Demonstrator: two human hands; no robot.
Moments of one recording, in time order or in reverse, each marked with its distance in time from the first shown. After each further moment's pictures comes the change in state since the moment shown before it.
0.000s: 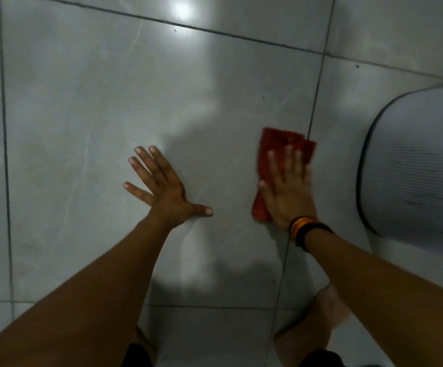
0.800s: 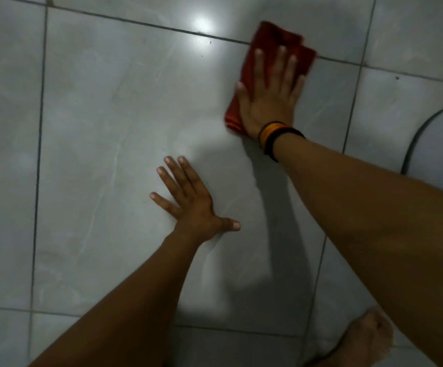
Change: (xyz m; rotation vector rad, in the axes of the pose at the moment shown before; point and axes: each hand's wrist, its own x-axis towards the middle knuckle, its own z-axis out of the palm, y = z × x) left_hand 0.004 -0.007 0.006 -0.008 -0.013 0.024; right_hand 0.190 -0.129 -0.048 0.048 0.204 0.110
